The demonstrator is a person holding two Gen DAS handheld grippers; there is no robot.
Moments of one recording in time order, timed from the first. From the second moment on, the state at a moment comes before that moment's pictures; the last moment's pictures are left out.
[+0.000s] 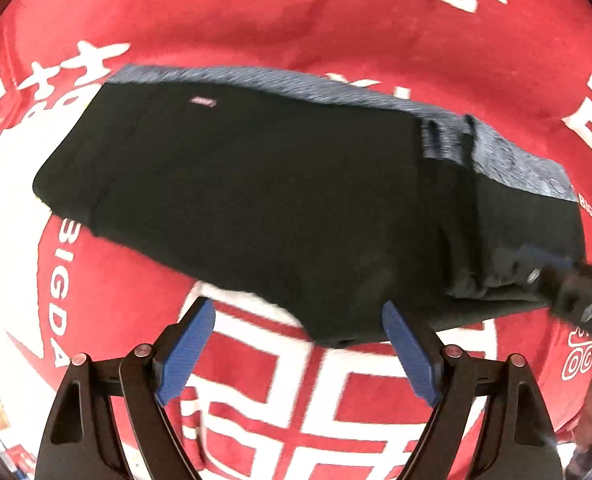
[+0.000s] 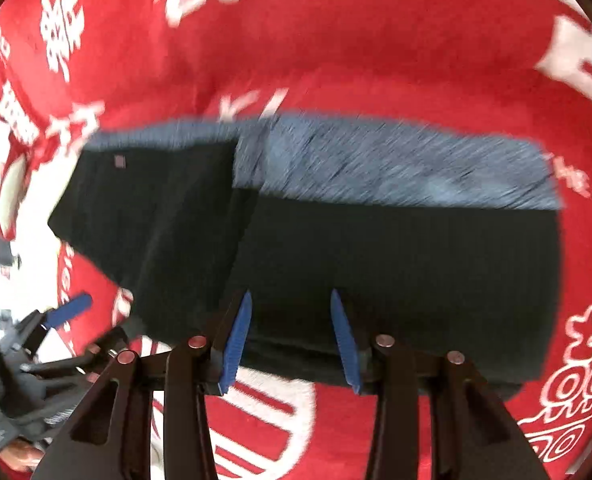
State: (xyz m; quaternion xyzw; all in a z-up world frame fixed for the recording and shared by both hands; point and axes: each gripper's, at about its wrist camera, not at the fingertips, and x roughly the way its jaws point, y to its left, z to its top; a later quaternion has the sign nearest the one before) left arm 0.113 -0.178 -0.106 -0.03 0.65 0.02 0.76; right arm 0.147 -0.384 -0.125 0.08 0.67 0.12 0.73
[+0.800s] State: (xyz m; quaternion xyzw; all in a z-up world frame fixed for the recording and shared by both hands) left arm 0.131 -0.096 -0.116 -0.09 0.65 0.03 0.75; right arm 0.137 -0.348 -0.127 0.00 0.67 0.06 0.74
